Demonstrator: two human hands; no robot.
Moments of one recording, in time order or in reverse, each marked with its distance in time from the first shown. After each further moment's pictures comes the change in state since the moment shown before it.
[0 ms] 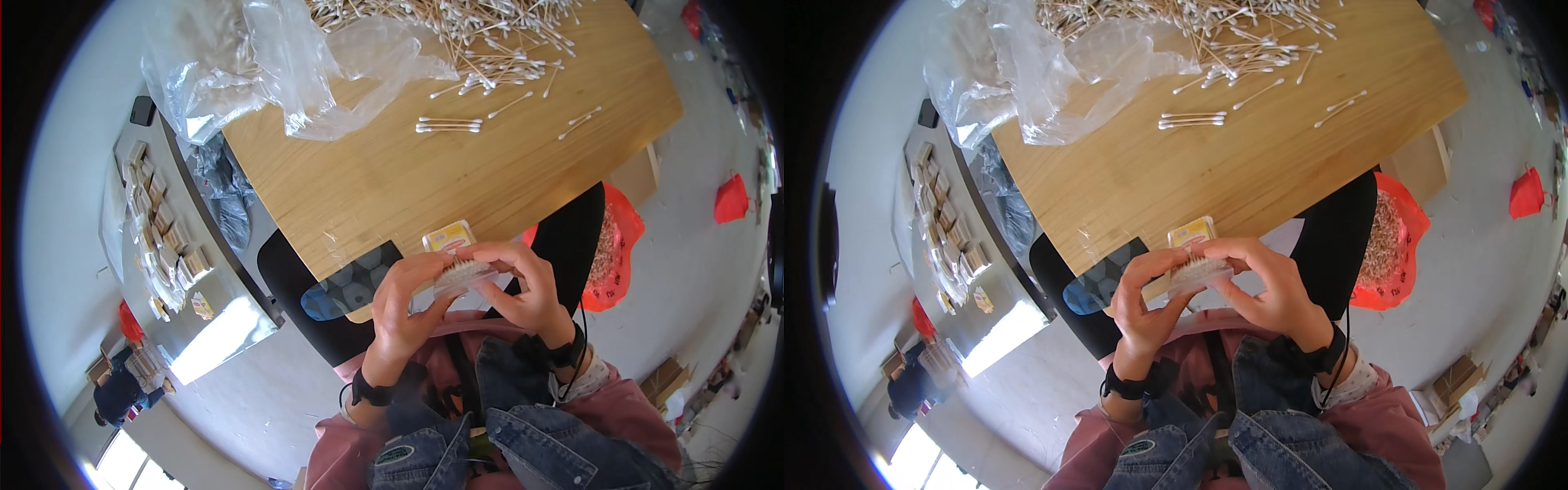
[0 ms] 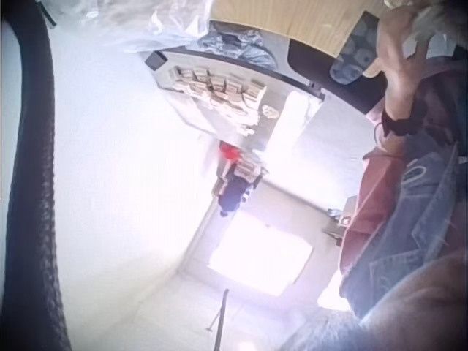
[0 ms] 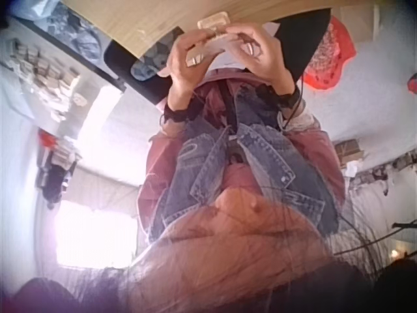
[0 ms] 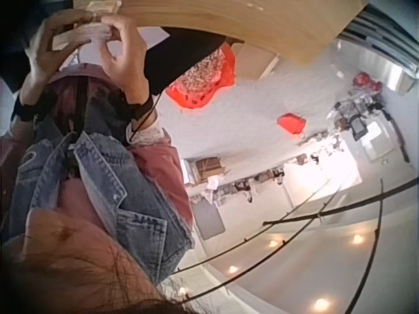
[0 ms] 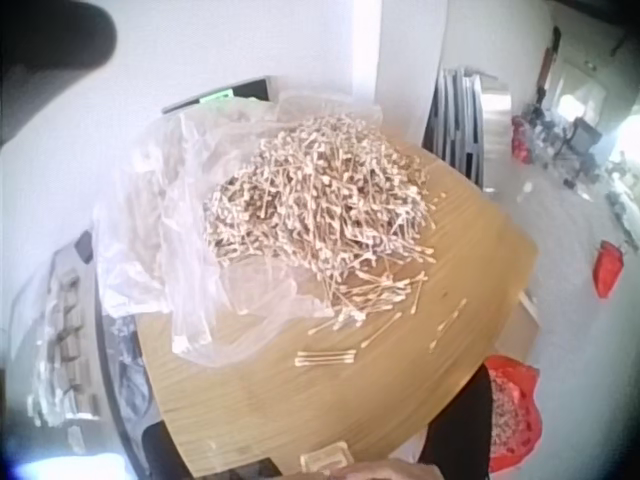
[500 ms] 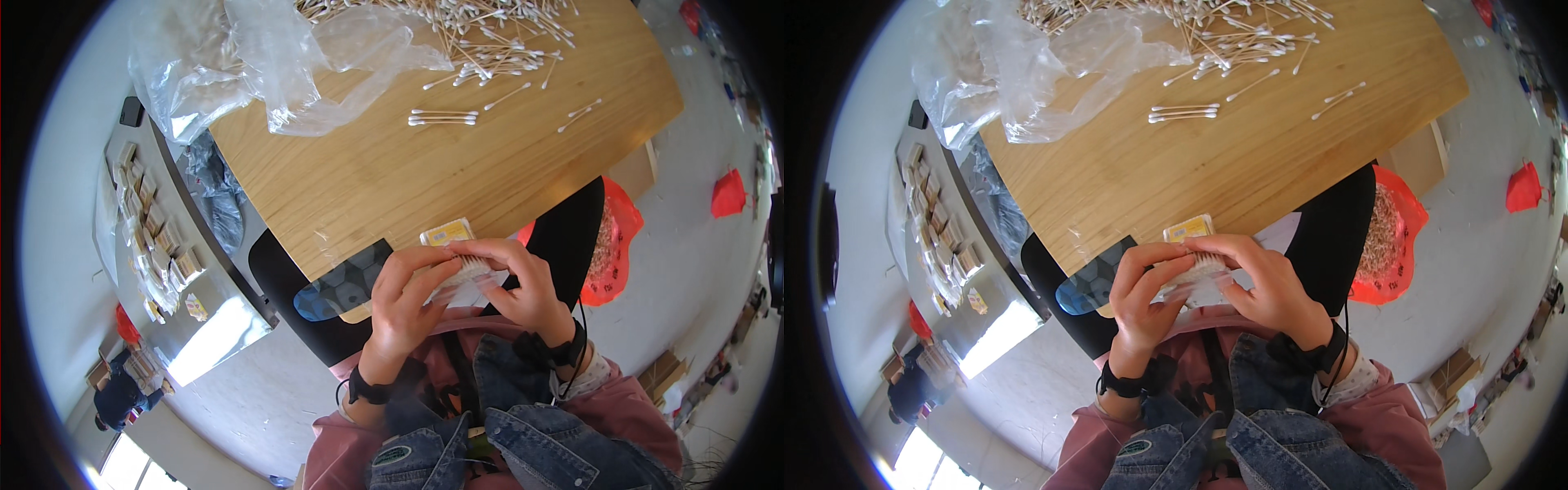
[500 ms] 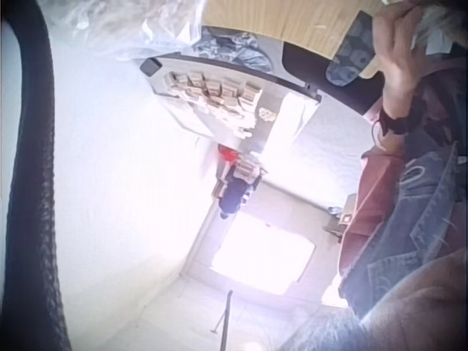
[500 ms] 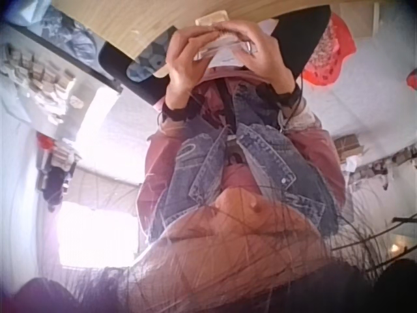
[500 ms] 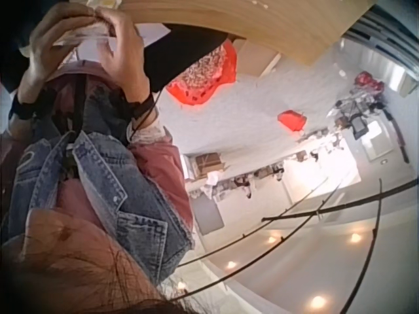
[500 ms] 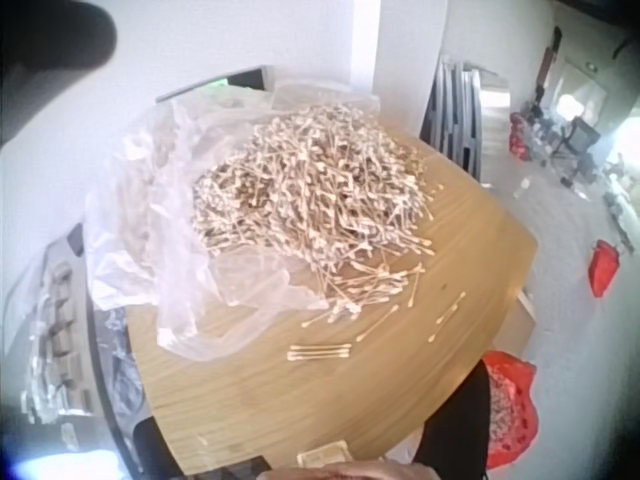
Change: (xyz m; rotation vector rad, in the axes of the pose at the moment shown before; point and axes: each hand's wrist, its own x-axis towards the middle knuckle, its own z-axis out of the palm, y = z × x) left_hand 0.012 0.000 -0.002 0.174 -0.188 0.073; right_hand 0.002 0.000 -0.005 -0.123 -0.081 0.051
